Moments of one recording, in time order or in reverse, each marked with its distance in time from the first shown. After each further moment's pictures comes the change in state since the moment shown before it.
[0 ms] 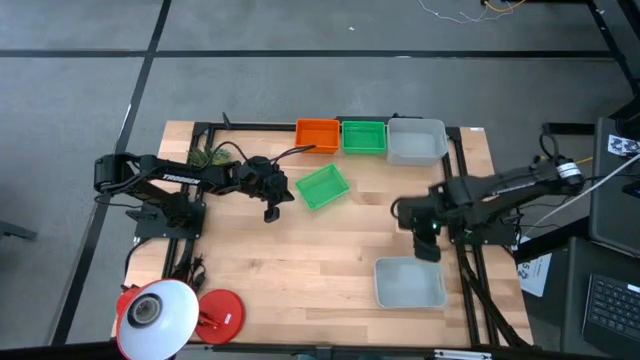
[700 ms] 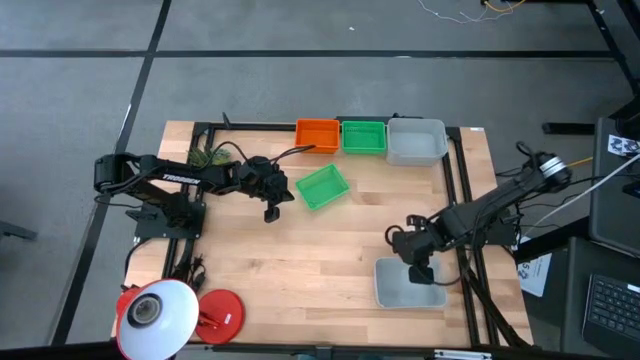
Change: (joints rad) left arm 0.000 0.000 0.000 0.001 0.000 -0.003; right arm 0.275 0.142 -0.008 0.150 0.265 0.154
